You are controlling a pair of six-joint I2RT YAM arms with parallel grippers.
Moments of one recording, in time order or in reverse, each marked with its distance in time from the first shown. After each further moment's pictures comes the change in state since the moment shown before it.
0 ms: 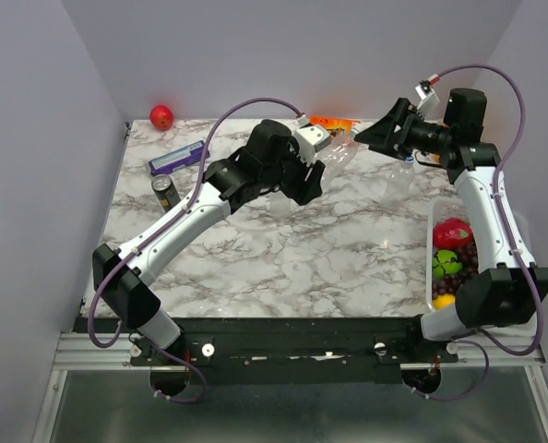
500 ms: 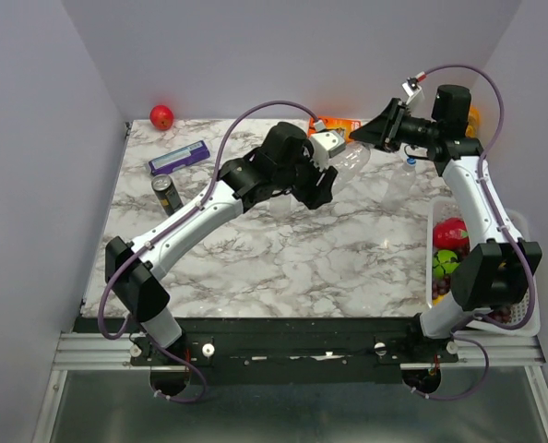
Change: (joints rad) left arm -0.049 0.073 0.066 -0.012 0.014 0.018; right arm 0.023 0.121 0.003 0.161 -0.098 0.068
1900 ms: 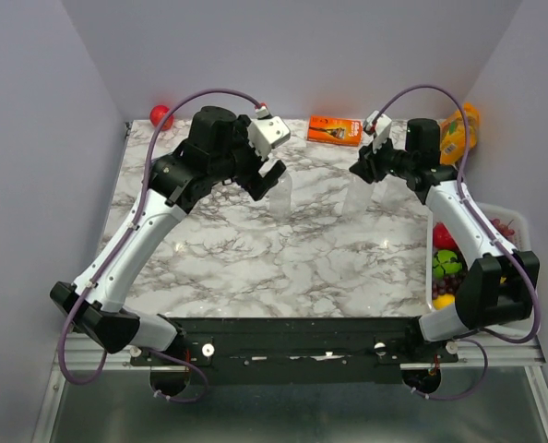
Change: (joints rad) left arm 0.213 -0.260 -0.014 -0.197 -0.040 0.333; right arm 0.113 -0.115 -0.291 0.064 0.342 -1.023
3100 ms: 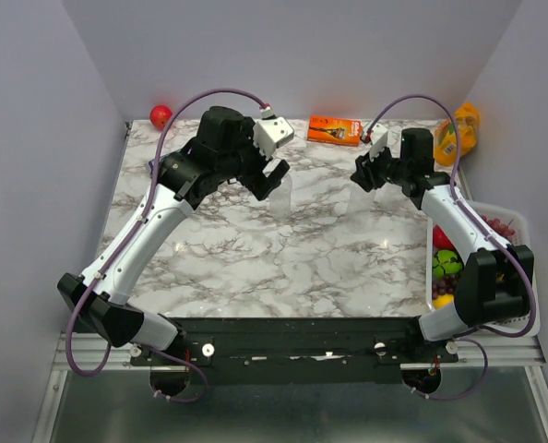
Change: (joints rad) left arm 0.000 0.041 -0.005 0.008 0.001 -0.028; right arm 0.008 0.019 -0.098 0.071 0.091 -0.029
